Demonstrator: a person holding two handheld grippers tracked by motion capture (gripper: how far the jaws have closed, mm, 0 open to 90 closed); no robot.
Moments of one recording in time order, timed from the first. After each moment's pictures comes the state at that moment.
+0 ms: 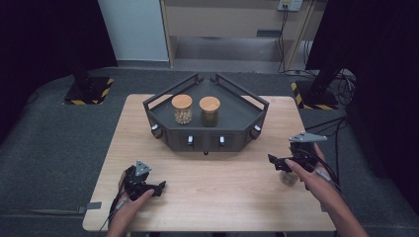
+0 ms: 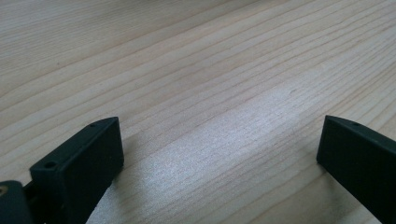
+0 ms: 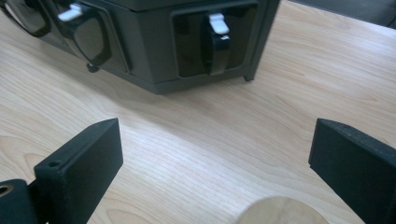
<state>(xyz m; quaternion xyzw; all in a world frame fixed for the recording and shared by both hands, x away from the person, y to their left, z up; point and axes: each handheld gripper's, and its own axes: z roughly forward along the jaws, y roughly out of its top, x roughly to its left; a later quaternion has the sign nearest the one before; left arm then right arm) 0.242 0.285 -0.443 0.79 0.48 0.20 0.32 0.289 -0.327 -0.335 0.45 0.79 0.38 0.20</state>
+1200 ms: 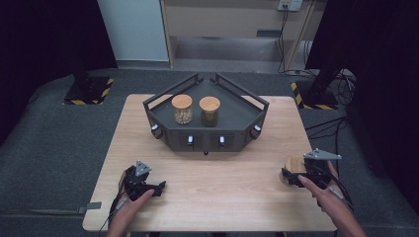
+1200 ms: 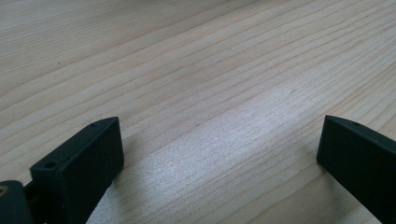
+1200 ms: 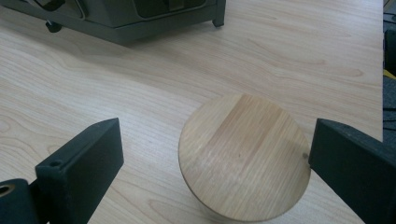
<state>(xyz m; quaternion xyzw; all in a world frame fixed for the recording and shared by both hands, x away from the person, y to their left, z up) 0.241 0.284 -0.443 0.79 0.48 0.20 0.32 0.260 -0.363 -0.374 0.48 0.77 0.36 0.20</state>
